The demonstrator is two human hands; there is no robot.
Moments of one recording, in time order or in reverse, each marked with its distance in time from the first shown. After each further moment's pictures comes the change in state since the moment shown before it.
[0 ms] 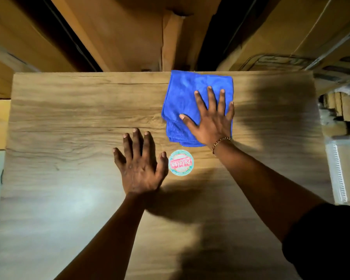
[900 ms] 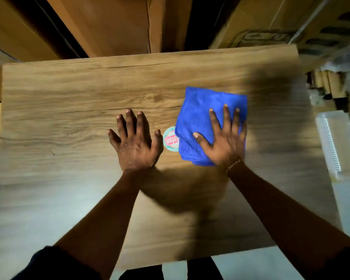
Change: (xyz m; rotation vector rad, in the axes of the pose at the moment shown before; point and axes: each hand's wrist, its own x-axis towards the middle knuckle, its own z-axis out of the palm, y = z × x) left_hand -0.005 -0.003 0.006 -0.012 0.020 0.023; right_hand -0.138 0.049 0.016 -0.039 0.020 0.105
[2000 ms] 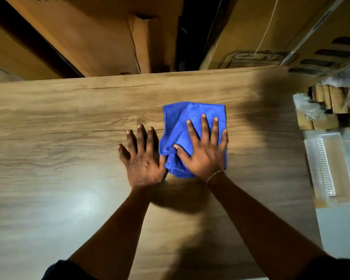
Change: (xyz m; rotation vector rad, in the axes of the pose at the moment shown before) left_hand 0.011 0.075 0.019 0.000 -0.018 0.022; right_hand 0.050 -0.002 -0.010 0.030 0.000 -0.112
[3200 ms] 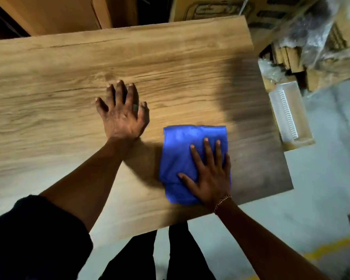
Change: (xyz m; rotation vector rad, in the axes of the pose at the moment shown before) left_hand -0.008 -0.001 -0.004 0.023 -0.003 0.194; right_hand -0.239 0.047 0.014 -0.030 -0.076 0.108
